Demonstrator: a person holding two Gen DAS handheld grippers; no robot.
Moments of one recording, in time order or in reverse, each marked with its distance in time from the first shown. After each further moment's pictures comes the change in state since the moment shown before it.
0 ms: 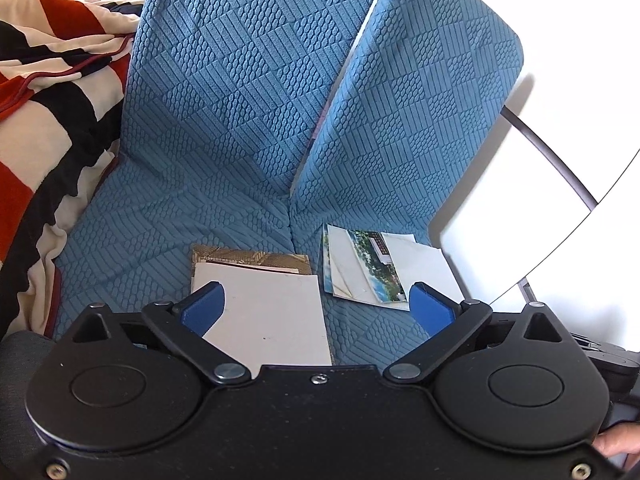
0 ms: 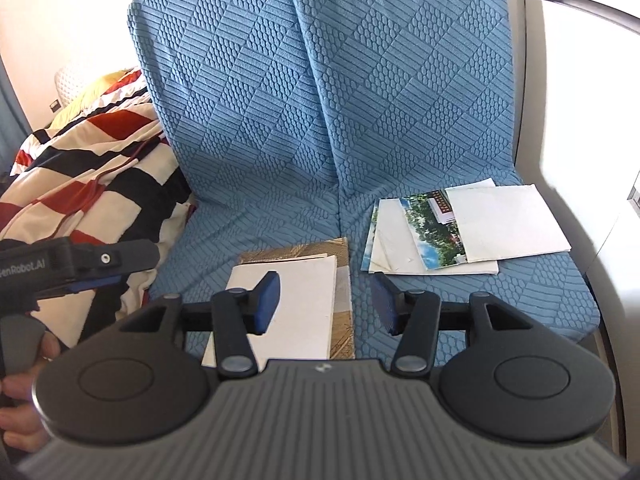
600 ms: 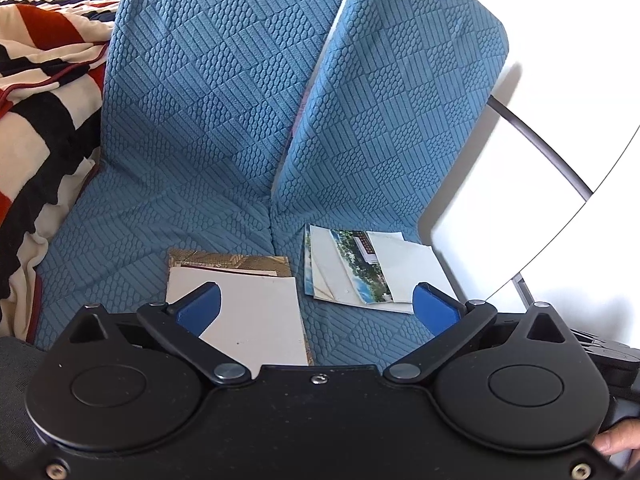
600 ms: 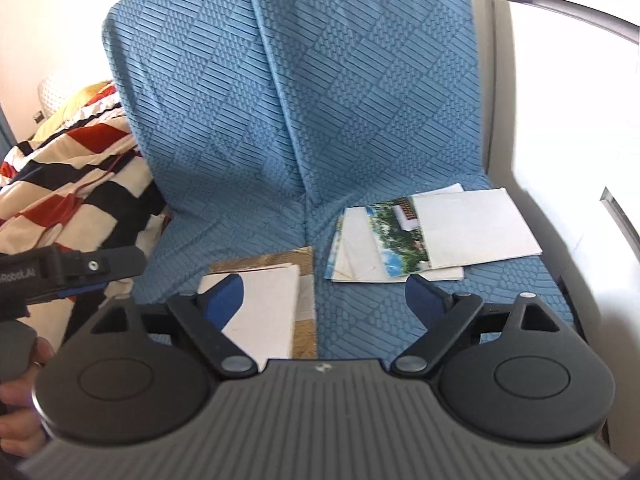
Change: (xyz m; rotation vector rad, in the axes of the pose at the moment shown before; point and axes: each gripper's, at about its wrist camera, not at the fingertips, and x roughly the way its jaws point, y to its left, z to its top) left arm 0.015 -0.033 -0.001 0.041 -0.007 -0.003; right arm -0.007 -0.034 0.002 0.022 -0.019 -0.055
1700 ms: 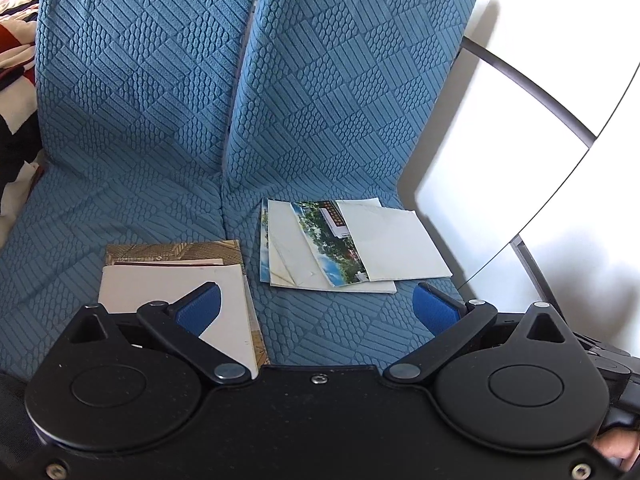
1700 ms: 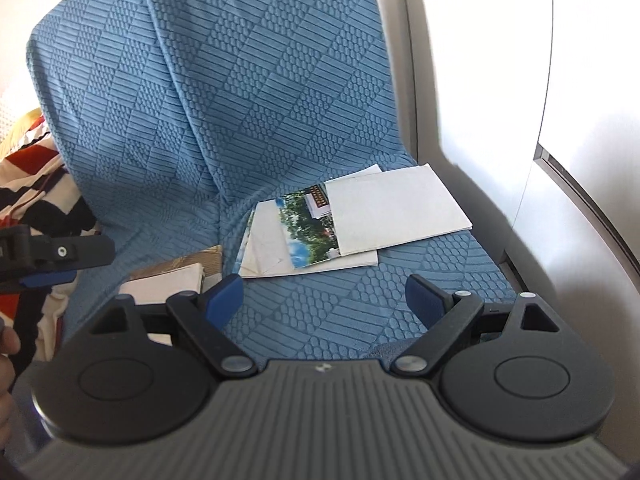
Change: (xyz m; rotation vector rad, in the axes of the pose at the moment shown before) left arm 0.080 -0.062 -0.013 0.098 0.089 -0.016; right arm 0.021 -0.083 -0.032 0.109 -0.017 -0.129
